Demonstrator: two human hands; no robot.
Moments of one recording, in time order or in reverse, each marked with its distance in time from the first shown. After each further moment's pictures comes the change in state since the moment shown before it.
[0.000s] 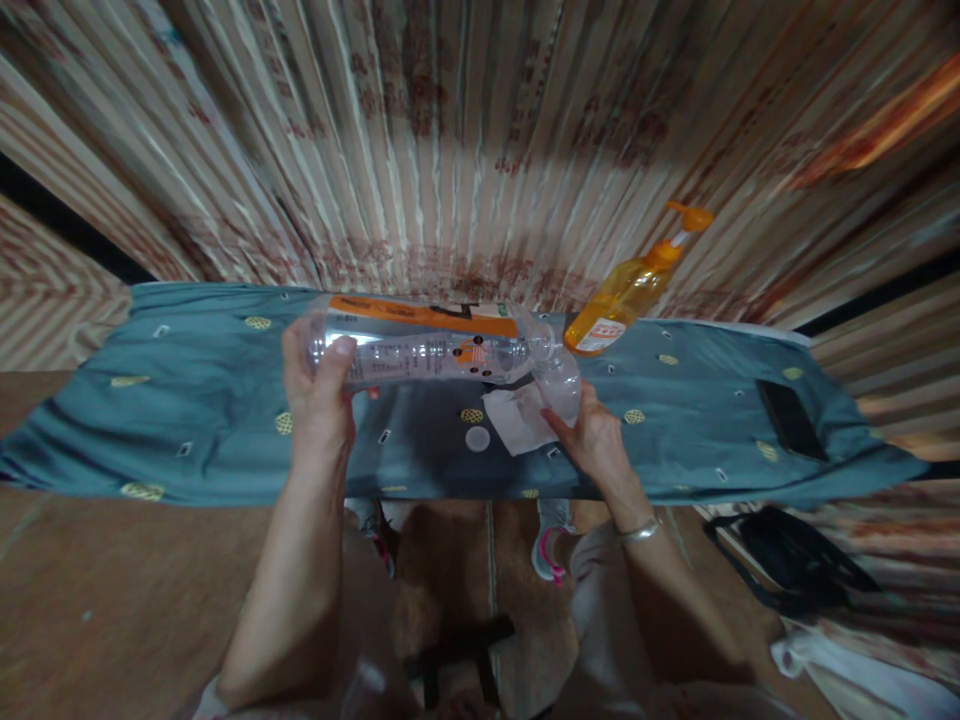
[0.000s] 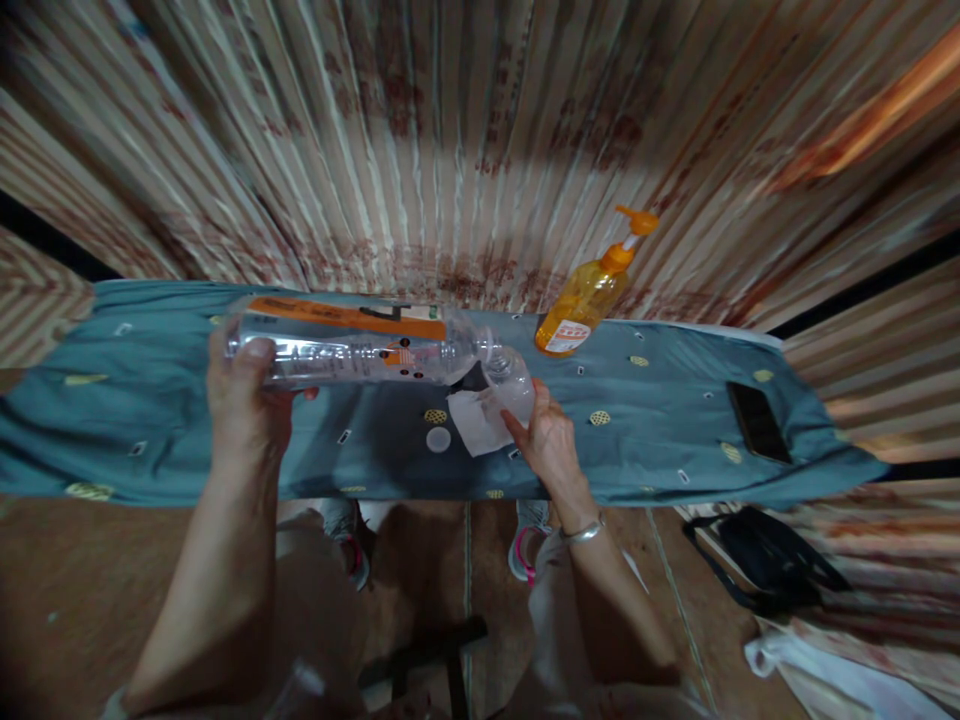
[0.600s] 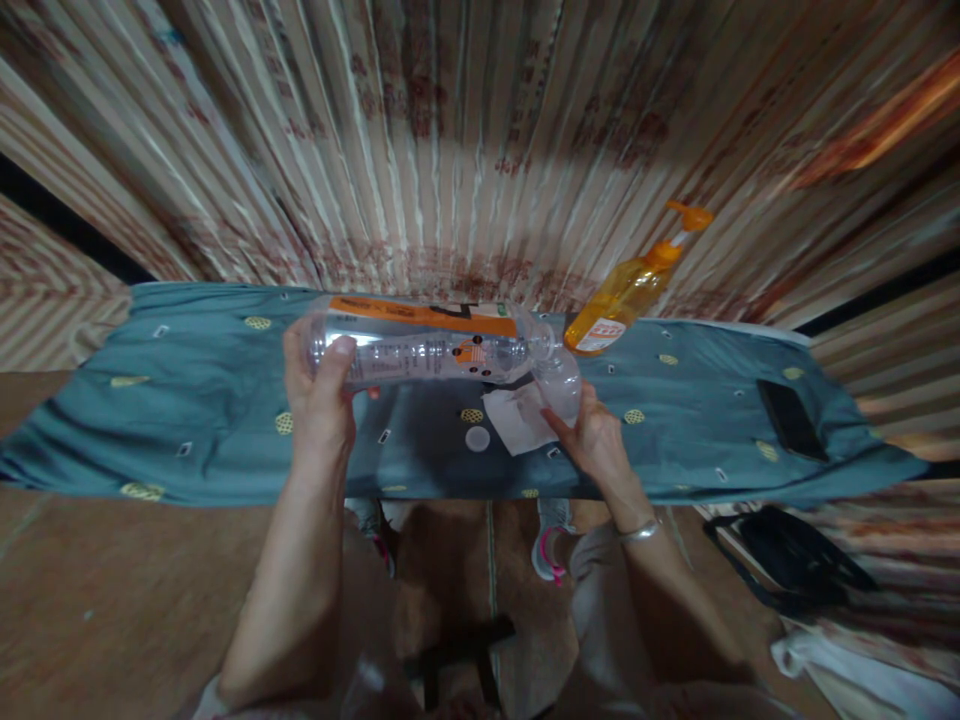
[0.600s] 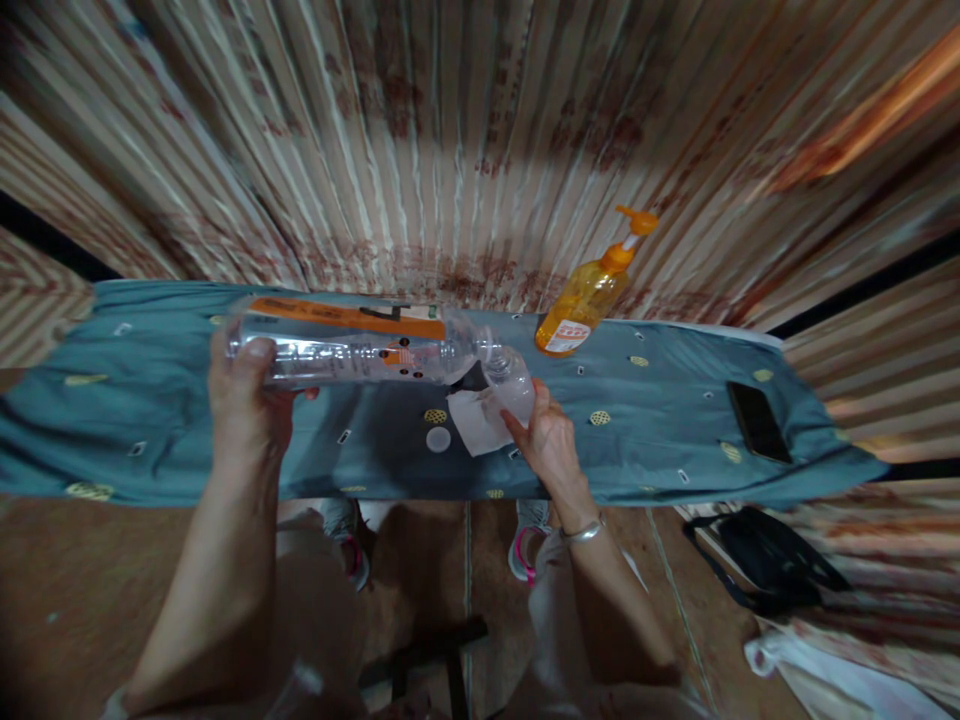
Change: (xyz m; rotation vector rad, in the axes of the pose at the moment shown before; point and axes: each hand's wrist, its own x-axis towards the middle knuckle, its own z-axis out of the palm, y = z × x) left_hand 0.000 0.000 0.000 -0.017 0.003 -0.017; right_hand 0.000 0.001 0.000 -0.013 -0.003 -0.018
